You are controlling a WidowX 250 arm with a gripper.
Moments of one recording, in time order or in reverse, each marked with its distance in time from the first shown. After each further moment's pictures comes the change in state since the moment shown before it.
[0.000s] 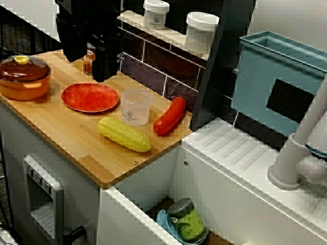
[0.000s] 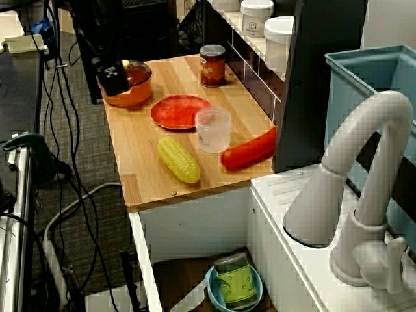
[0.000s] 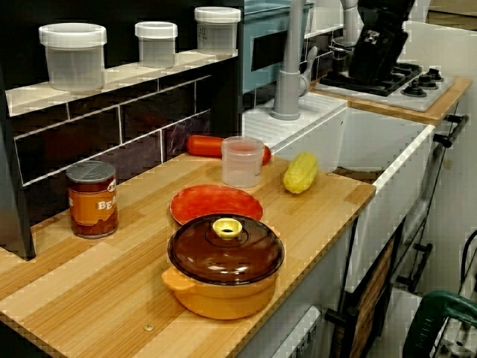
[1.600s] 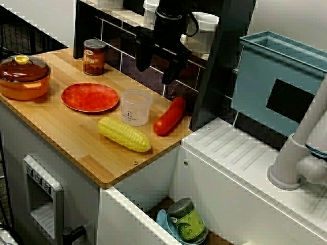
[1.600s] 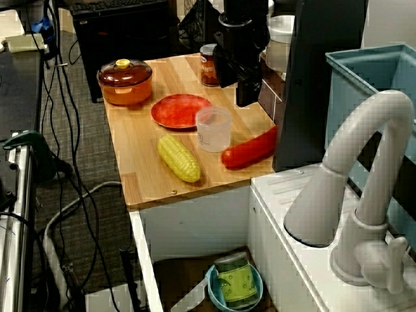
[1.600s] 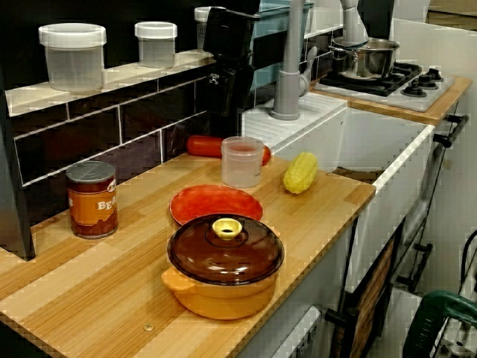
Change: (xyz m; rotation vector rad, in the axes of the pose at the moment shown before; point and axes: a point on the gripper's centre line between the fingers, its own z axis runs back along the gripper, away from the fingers) arm 0.136 0.005 -0.095 0.011 0.112 0.129
